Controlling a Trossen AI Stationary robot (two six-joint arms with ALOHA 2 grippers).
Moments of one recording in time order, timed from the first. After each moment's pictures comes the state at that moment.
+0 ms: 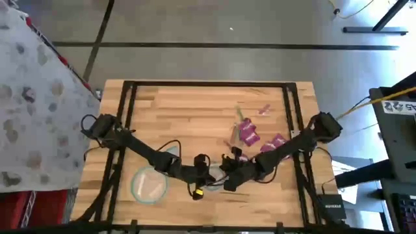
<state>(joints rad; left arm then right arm) -0.41 1.96 1.06 0.26 -0.29 -0.39 0.50 1.75 0.96 -0.13 0.43 0.54</state>
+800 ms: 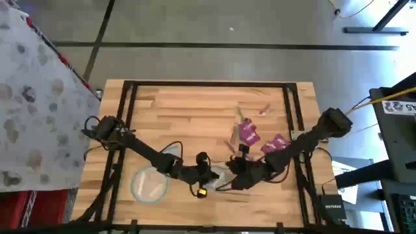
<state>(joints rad) -0.38 1.99 1.06 0.30 -0.46 -0.29 0.58 1.57 0.97 -0.33 0.62 0.49</state>
